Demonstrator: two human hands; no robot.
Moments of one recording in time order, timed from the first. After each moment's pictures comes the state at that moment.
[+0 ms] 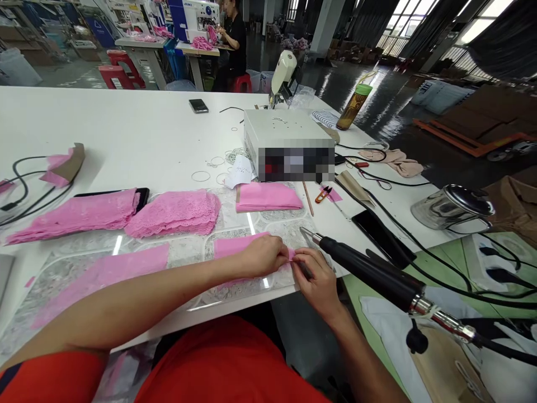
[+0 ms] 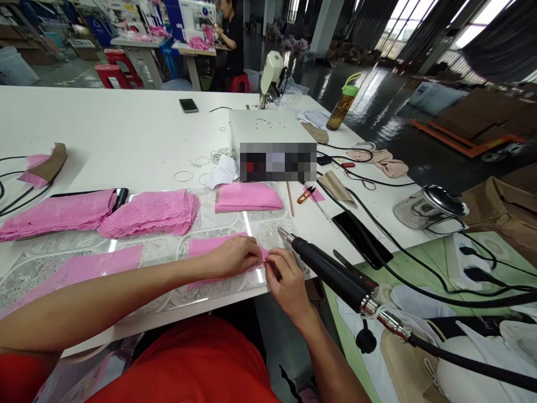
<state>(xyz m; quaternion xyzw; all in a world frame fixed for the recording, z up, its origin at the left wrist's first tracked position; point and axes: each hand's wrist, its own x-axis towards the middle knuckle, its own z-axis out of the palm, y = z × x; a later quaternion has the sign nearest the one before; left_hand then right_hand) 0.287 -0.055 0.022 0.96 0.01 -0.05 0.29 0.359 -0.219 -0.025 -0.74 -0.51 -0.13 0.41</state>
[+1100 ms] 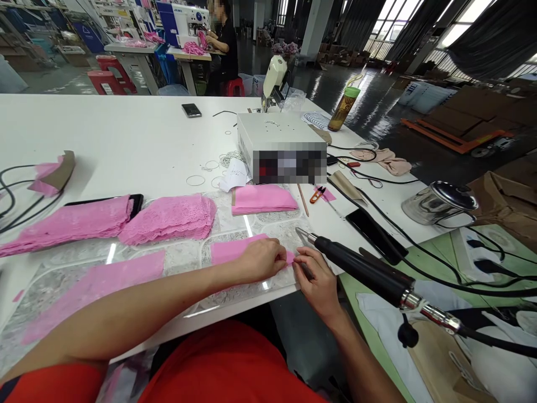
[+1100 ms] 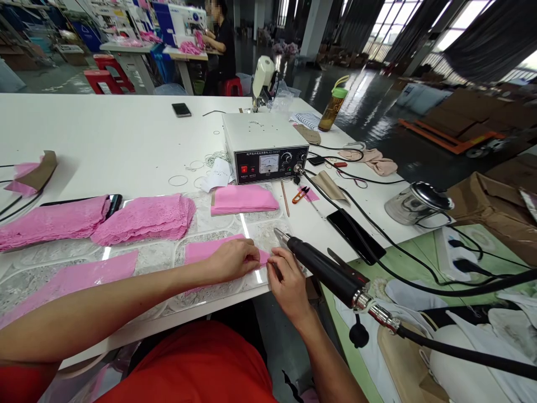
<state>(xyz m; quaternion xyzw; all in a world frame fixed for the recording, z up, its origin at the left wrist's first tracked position) 0.287 -0.060 0.021 0.95 0.06 -0.06 0.29 0.358 -0.225 -0.030 -0.76 -0.48 -0.15 0.41</state>
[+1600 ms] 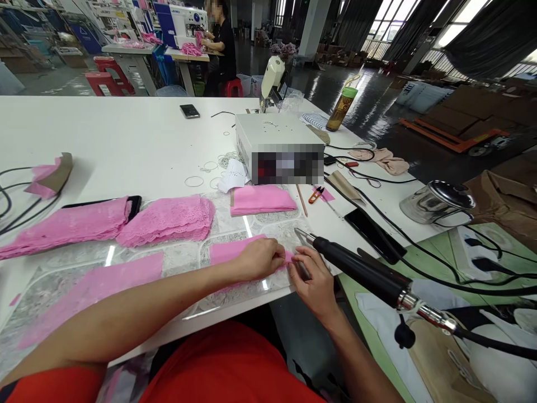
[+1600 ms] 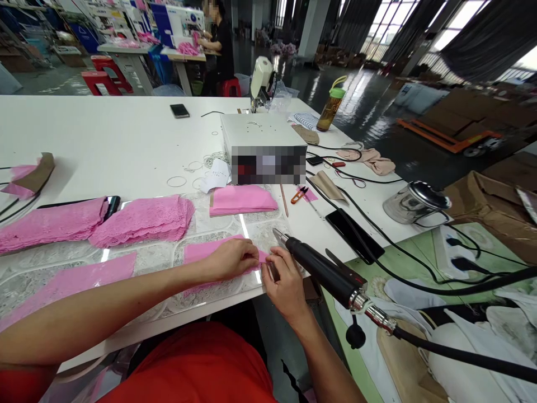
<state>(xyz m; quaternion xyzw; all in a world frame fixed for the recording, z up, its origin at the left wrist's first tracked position) 0.287 -0.055 0.021 0.93 0.05 -0.04 0.35 0.353 -0.221 -0.030 -0.77 -0.47 -0.15 0.40</state>
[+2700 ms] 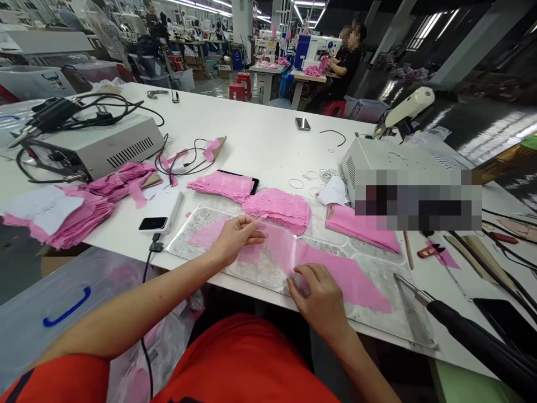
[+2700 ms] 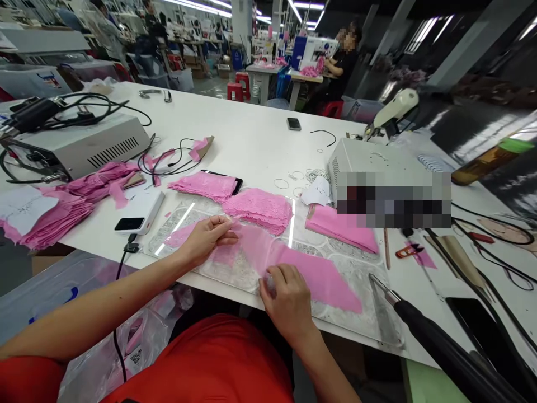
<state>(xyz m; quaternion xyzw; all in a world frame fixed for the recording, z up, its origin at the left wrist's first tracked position) 0.085 0.020 0.032 0.47 0.42 0.35 0.69 0.246 -0.134 -0.008 -0.65 -0.68 -0.10 0.32</state>
